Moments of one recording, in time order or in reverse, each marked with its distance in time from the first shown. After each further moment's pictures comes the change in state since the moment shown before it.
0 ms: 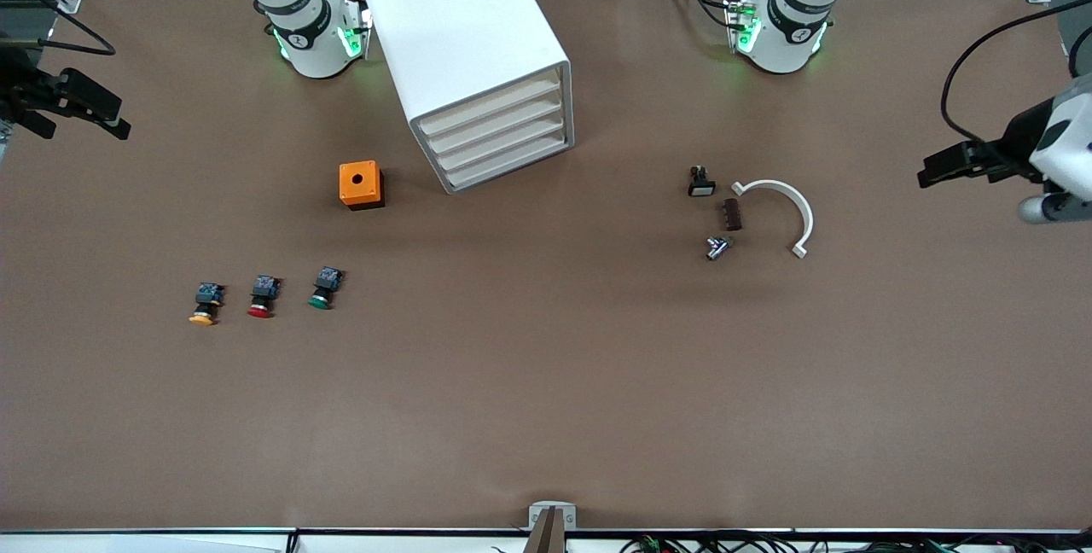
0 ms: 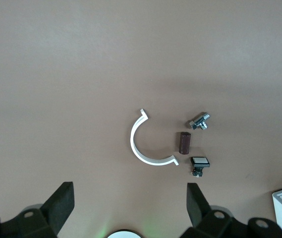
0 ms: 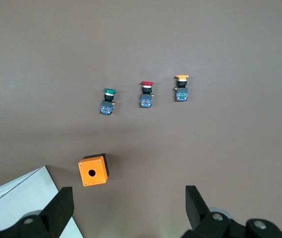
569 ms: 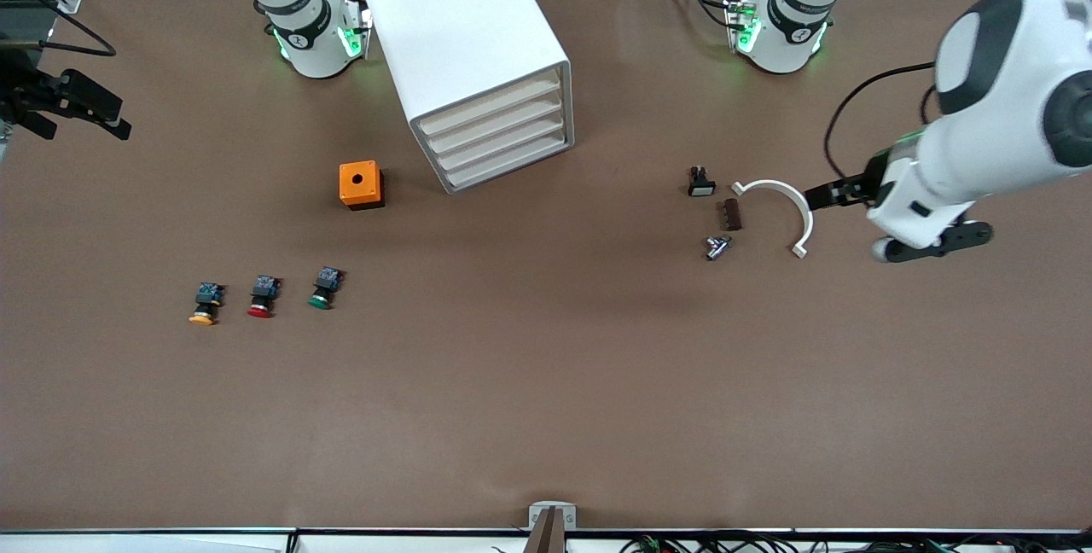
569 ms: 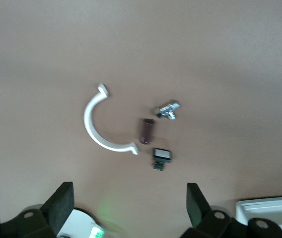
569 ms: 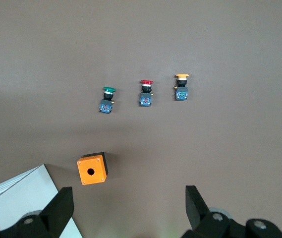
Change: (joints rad) left arm -0.220 0.125 -0.020 0.017 -0.025 0.000 -0.442; right arm -0.001 0.000 -0.002 -0.006 0.000 0.000 -0.011
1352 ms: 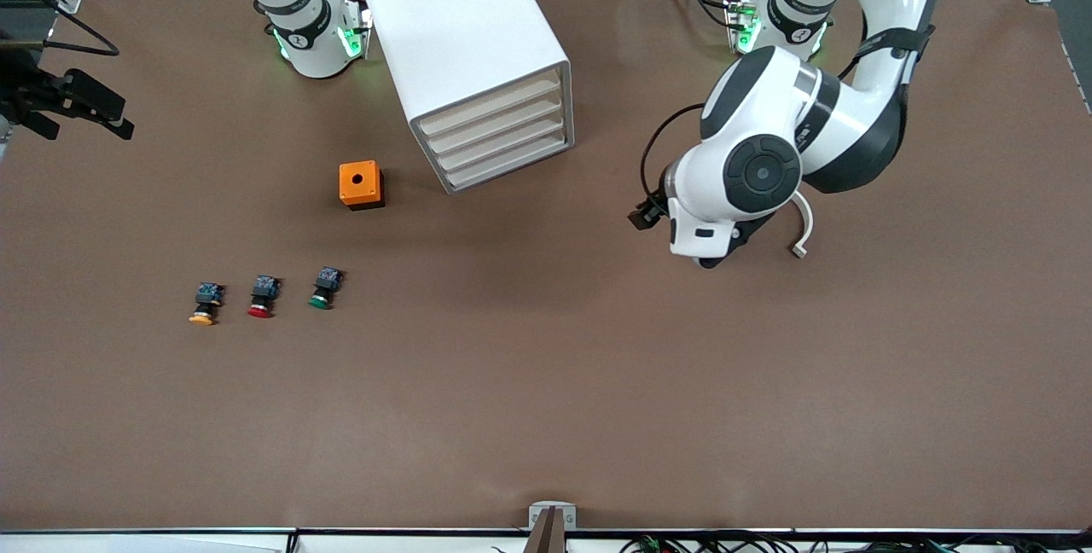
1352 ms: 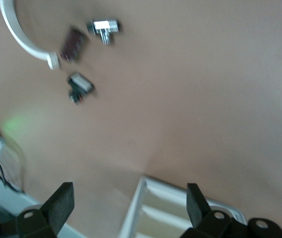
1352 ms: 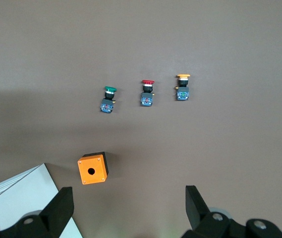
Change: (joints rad) left arm -0.285 0.245 -0.001 0.188 -0.219 0.002 -0.740; right arm 0.000 -0.001 0.005 -0.001 0.000 0.000 -0.001
